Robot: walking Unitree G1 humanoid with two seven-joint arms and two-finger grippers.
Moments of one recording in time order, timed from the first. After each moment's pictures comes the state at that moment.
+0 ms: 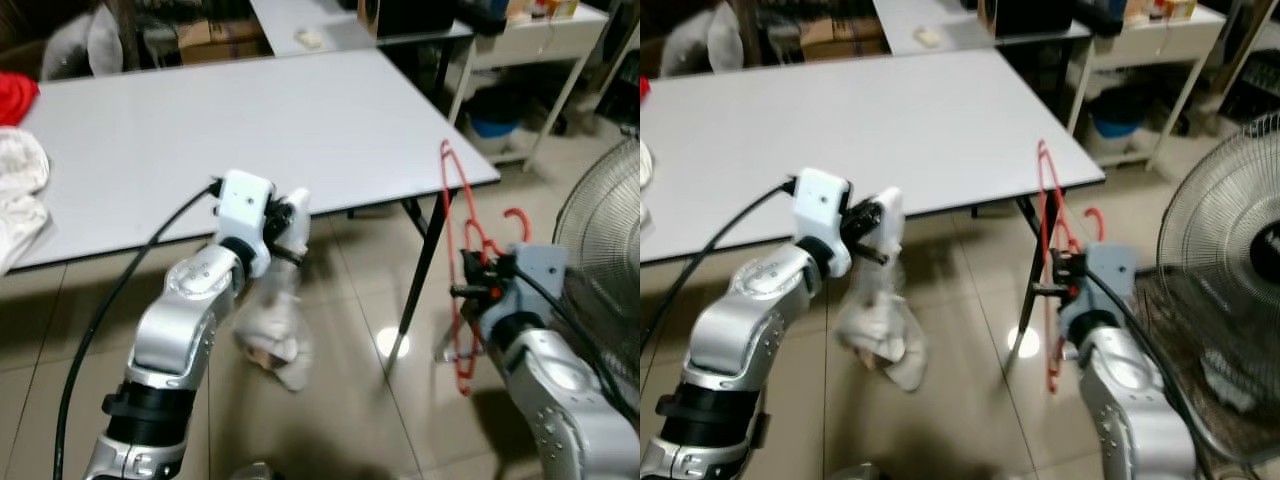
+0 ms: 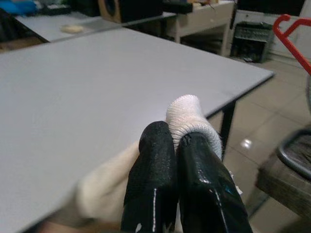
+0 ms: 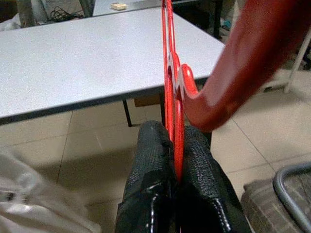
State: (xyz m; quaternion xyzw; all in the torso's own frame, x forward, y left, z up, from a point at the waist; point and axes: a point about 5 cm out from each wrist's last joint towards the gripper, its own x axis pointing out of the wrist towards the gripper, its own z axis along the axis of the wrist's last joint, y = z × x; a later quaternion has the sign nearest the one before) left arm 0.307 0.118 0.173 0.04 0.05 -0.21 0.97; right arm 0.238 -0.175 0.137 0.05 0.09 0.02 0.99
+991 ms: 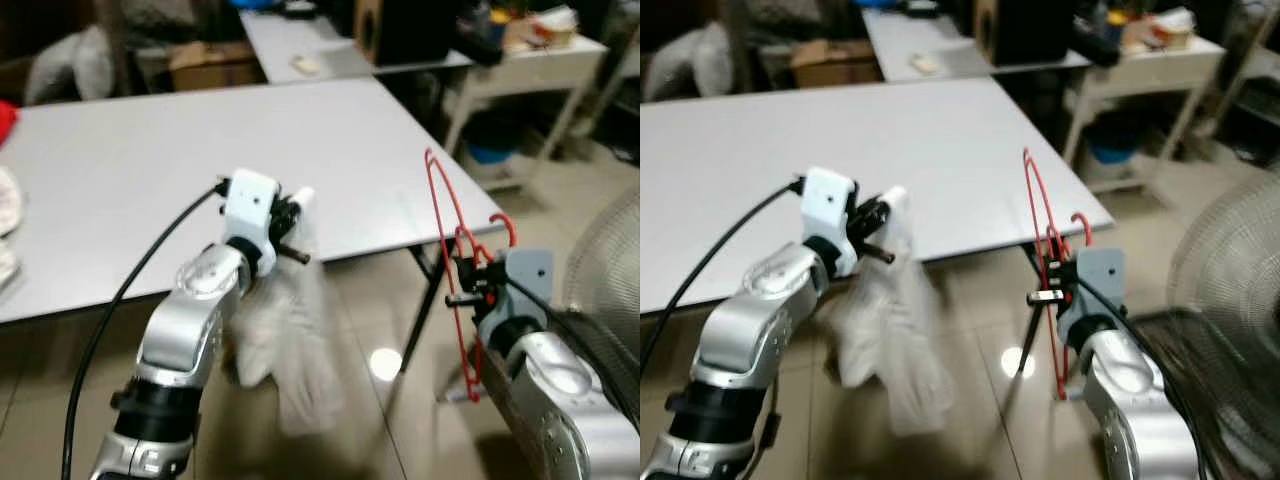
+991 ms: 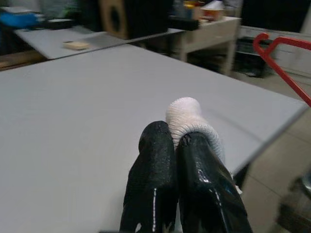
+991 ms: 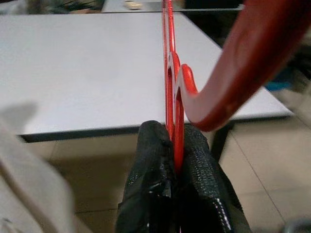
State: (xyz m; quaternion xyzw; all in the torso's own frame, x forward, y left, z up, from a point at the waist) left arm 0.310 0.114 0.171 0.04 0.04 -0.21 0.98; right arm 0.235 -0.171 0.132 -0.01 0.11 0.06 0.99
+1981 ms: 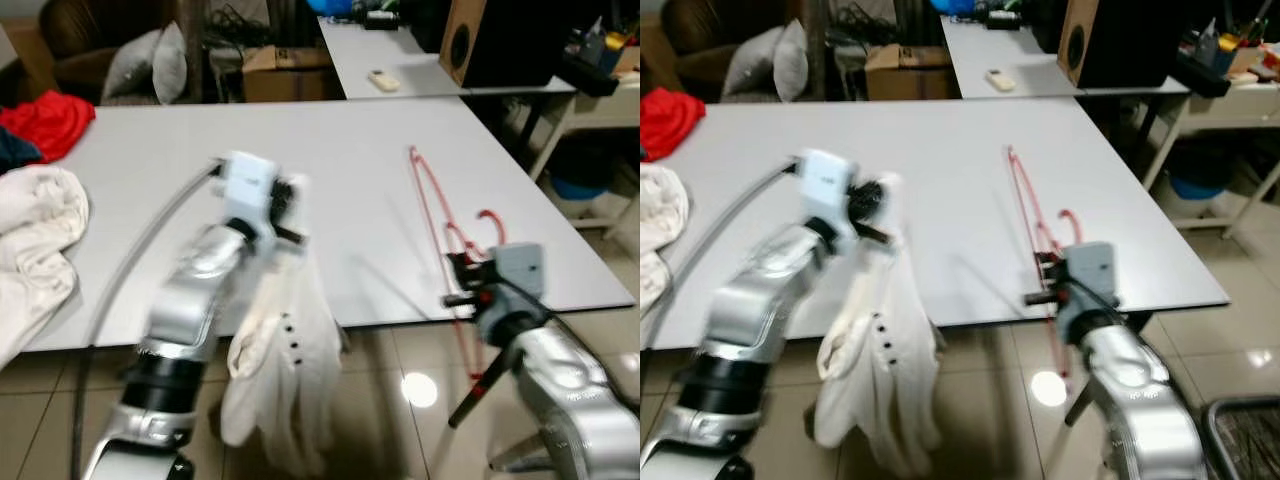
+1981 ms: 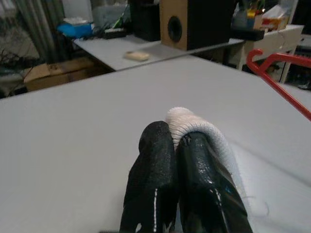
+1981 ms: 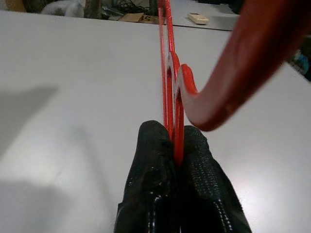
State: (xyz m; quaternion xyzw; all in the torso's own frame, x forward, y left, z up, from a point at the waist) left arm 0.330 0.110 0.181 0.05 0.02 -0.22 0.97; right arm 0.239 -0.181 0.136 -0.04 0.11 0.09 0.99
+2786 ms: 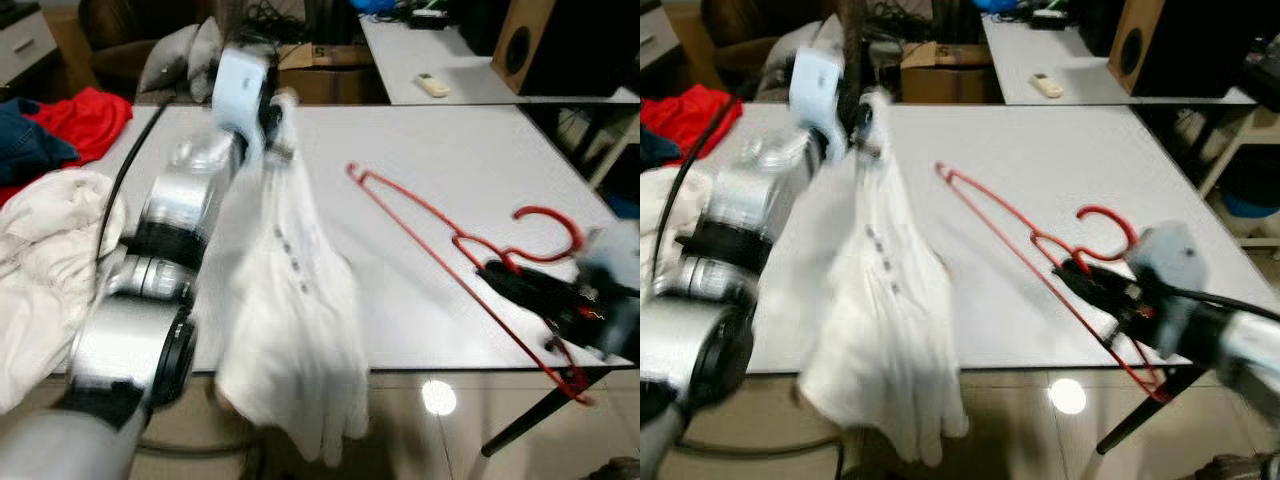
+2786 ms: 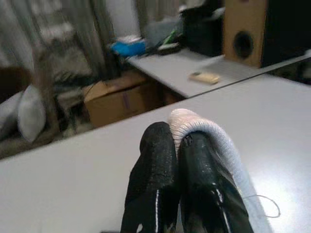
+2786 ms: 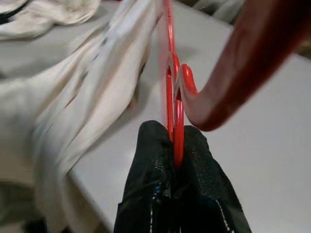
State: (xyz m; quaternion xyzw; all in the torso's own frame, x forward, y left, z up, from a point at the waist) left arm 0.413 0.121 0.259 0.08 -0.02 -0.19 0.98; right arm 0.198 -0.229 0.215 -0.13 0.13 0.38 0.91
